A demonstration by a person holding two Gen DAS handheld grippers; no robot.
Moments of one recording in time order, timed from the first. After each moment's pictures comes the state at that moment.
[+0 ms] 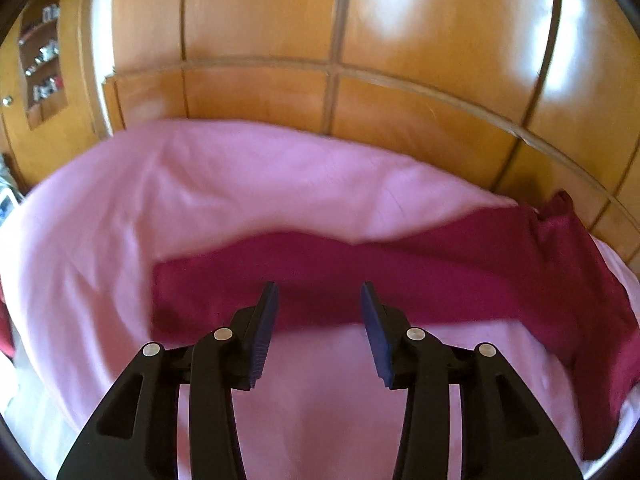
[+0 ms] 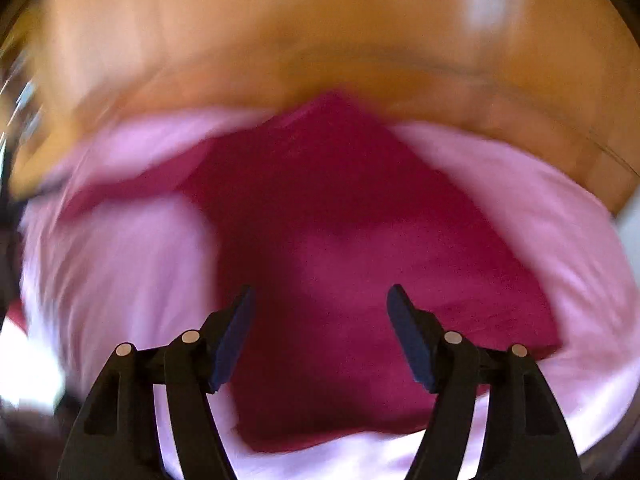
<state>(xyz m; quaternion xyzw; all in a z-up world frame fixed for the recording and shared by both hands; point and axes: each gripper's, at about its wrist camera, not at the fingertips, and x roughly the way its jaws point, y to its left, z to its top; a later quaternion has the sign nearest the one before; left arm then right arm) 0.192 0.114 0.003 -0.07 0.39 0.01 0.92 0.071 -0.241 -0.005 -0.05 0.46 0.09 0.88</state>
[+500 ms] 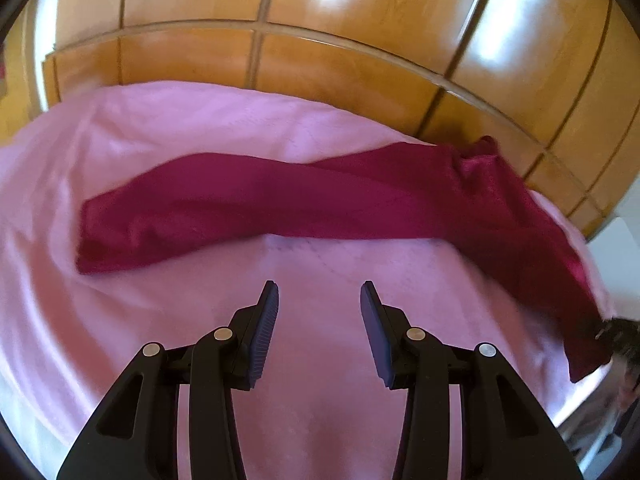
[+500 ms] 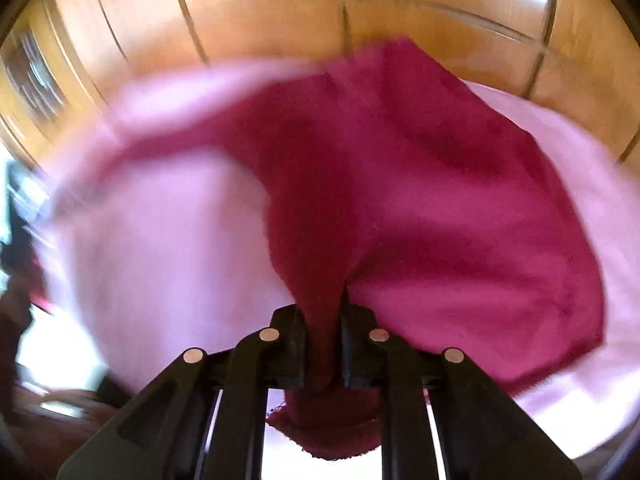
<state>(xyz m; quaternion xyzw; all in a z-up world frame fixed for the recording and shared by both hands) 0.147 0.090 -0.021 -0.10 0.42 -0.13 0.89 0.077 -0.250 0.055 0.11 0.45 0.19 0.87</state>
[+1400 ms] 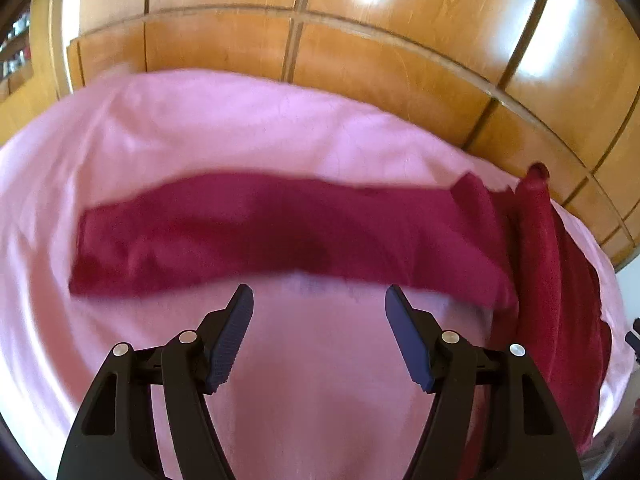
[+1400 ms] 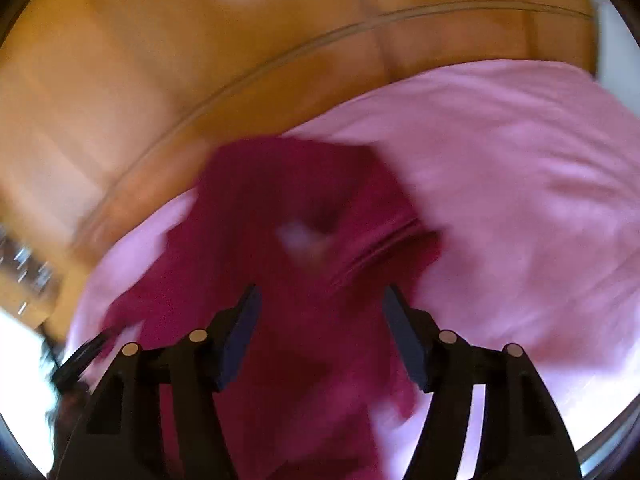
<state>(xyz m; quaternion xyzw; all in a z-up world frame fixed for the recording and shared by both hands) 0.208 0.089 -0.034 -0.09 0.43 -0.04 0.90 0.124 -0.409 0.012 0.26 0.41 -0.04 0.87</state>
